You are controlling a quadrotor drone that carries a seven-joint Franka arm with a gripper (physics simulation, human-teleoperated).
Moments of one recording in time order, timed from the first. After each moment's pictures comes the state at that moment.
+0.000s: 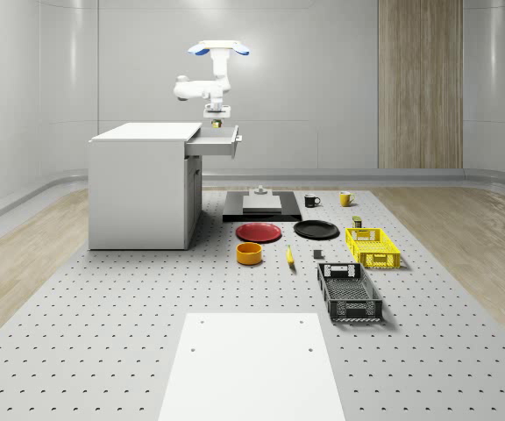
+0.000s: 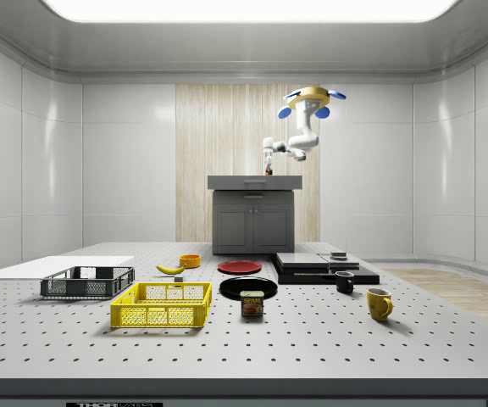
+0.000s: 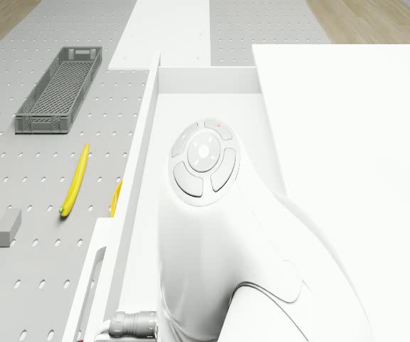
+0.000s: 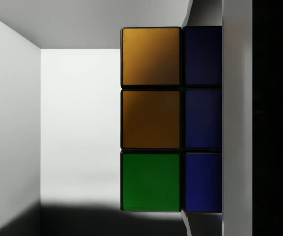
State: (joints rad) arm -1.18 -1.59 1.40 -2.87 -1.73 1.63 1.70
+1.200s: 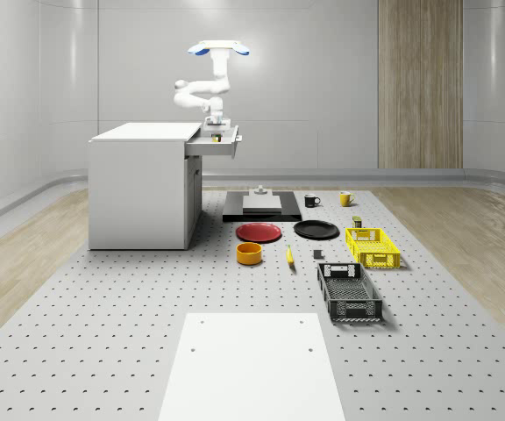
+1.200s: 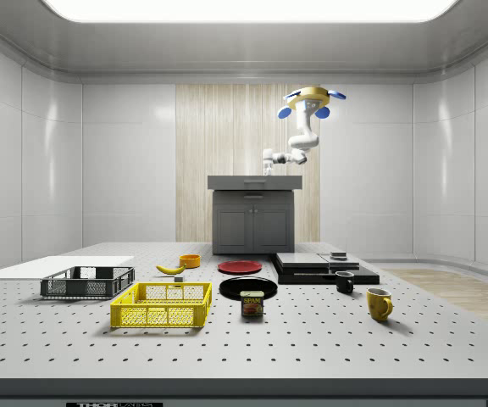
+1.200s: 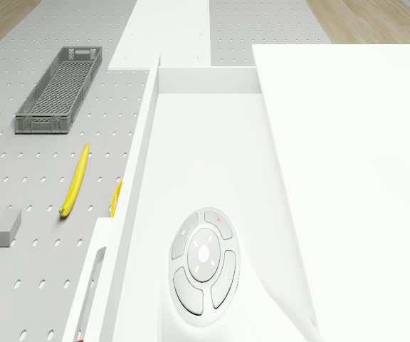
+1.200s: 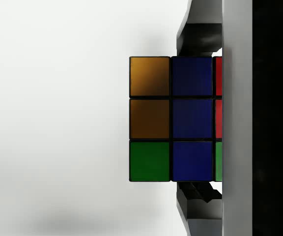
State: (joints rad) arm -1.25 -1.55 1.07 -2.77 -2.04 1.73 1.70
